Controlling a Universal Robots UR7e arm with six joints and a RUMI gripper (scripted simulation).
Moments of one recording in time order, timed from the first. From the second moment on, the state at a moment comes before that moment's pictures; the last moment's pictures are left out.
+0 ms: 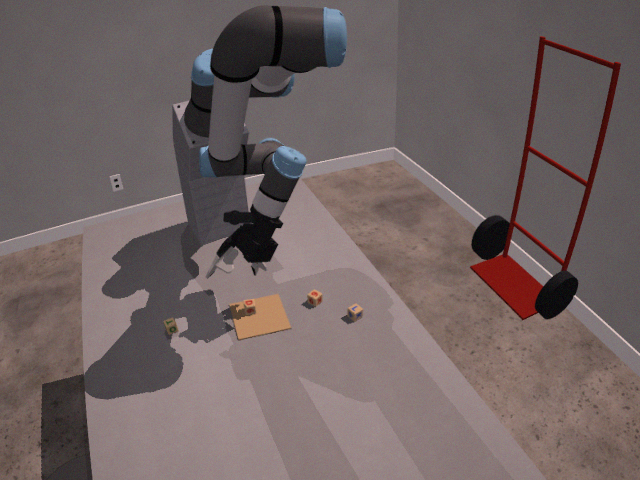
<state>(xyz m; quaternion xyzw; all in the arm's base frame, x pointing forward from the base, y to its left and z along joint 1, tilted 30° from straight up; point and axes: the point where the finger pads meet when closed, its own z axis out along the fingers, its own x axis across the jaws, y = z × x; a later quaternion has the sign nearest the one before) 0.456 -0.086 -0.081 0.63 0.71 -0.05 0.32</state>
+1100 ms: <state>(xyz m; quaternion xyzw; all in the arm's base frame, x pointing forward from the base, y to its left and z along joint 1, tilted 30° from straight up) 0.459 -0.101 -0.089 0.84 0.44 0.07 0.31</state>
